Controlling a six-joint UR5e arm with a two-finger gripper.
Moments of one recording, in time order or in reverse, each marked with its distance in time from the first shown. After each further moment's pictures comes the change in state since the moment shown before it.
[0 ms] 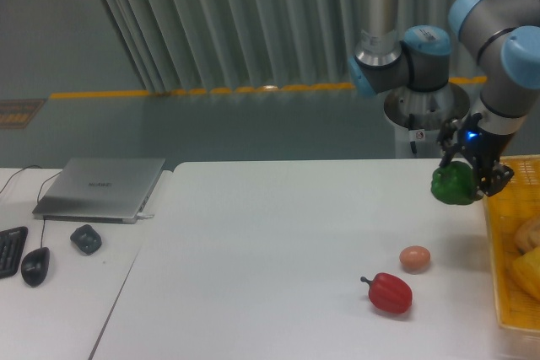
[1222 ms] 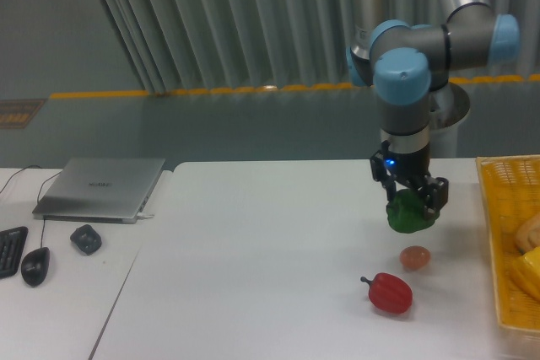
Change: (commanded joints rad) arm -0.265 -0.052 -0.054 0.226 0.259 -0.482
